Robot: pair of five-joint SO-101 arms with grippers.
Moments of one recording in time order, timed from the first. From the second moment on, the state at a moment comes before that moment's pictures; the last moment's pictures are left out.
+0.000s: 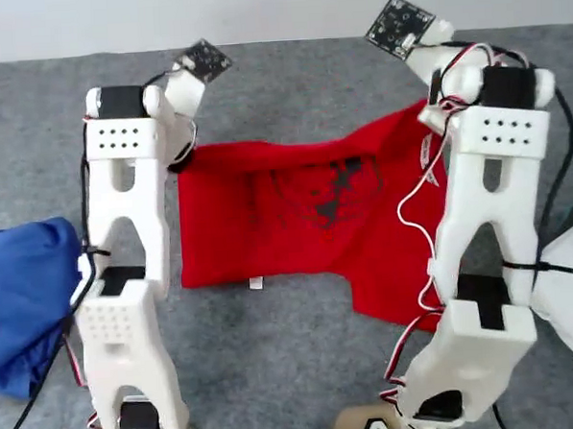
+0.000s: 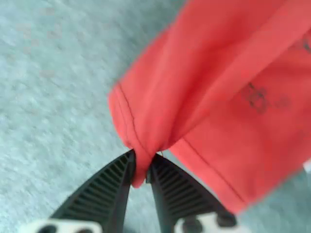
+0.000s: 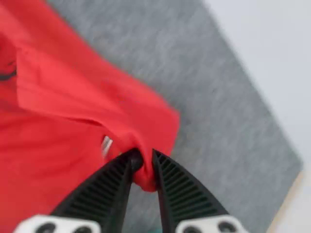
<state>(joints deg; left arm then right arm) -1.5 33.2 -42.5 99.1 -34.4 5.5 15.4 -40.1 87.0 57.6</state>
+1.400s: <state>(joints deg) 0.8 25.5 -10.9 98.9 -41.9 8.0 -2.3 -2.3 100.5 57.6</state>
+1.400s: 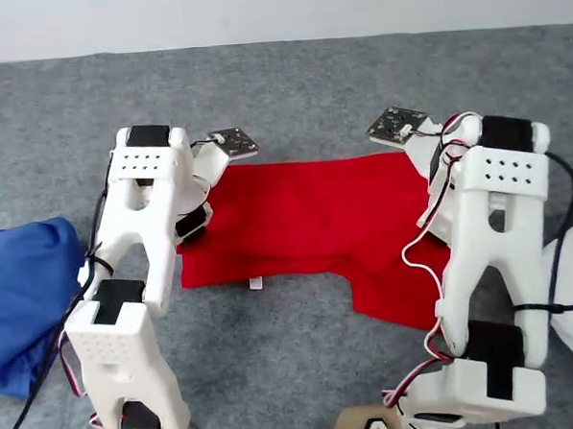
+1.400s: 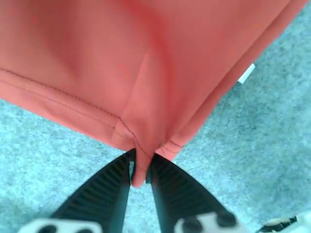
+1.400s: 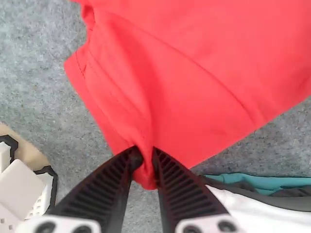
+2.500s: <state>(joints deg) -1.0 8.7 -2.5 98.8 -44.4 9.6 -8.9 -9.1 100.5 54.9</state>
